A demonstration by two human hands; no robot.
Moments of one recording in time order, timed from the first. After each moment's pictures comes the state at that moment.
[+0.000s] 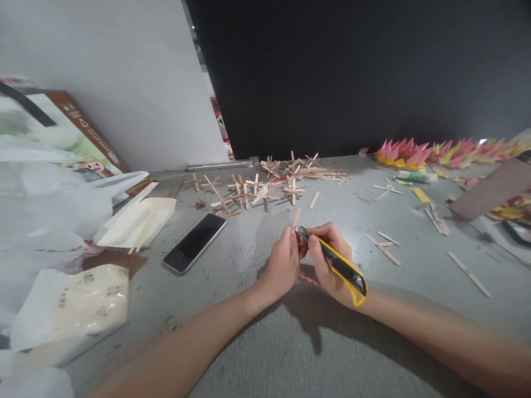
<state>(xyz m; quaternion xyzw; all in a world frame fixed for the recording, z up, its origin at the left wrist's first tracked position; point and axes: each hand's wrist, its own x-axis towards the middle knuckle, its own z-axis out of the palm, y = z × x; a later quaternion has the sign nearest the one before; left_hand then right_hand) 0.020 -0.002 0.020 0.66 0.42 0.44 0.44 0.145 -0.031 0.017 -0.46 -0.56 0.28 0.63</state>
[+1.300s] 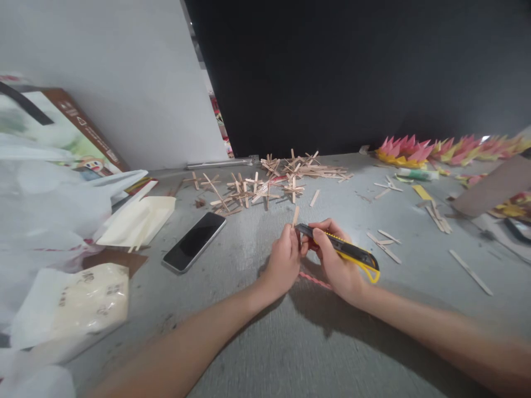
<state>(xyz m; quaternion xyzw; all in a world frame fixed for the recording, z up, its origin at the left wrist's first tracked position) 0.019 0.000 0.015 0.68 0.42 0.43 0.42 0.148 -0.027 0.025 -0.40 -0.43 0.50 0.63</state>
